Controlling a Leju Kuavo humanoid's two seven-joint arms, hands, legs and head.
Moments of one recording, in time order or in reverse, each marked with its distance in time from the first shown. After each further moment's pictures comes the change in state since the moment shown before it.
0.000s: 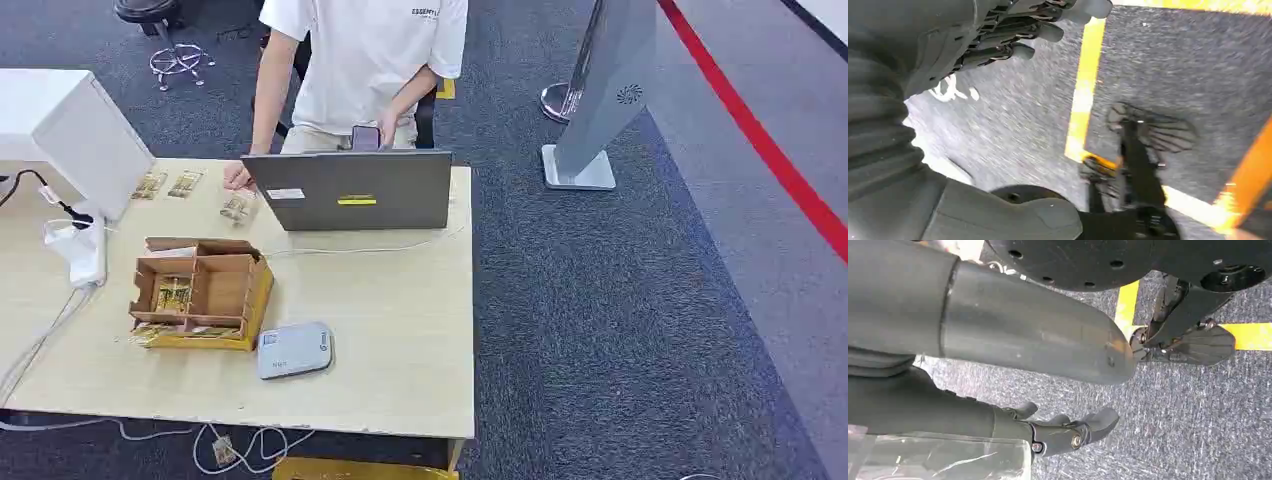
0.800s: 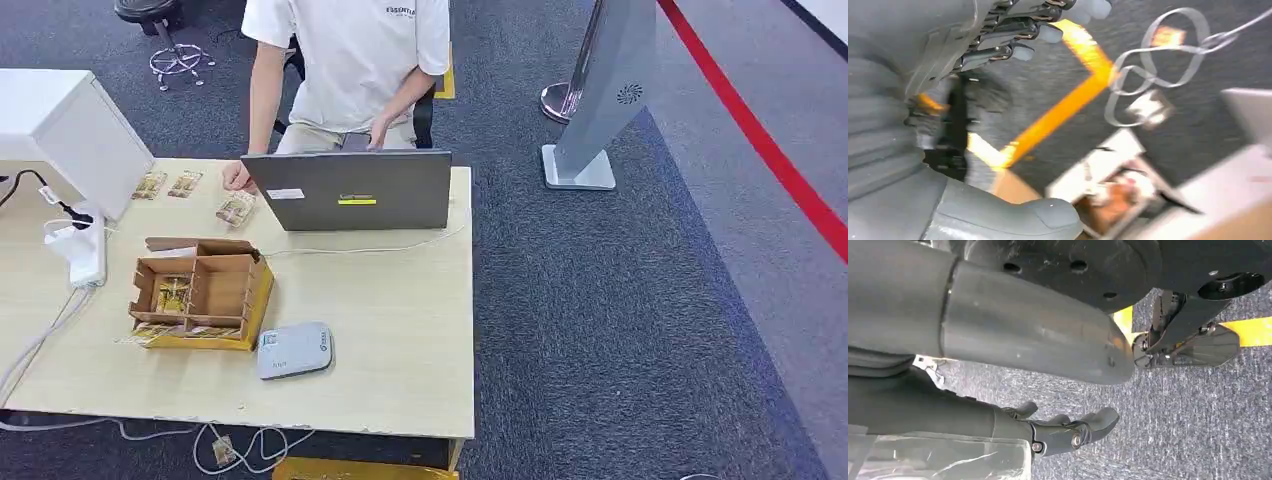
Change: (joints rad) left arm -0.037 -0.143 0.507 -0.215 0.174 -0.254 -0.407; right arm -0.047 0.116 -0.368 0.039 0.286 -0.091 -0.017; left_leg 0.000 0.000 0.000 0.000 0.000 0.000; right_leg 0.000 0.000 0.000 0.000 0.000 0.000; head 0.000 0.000
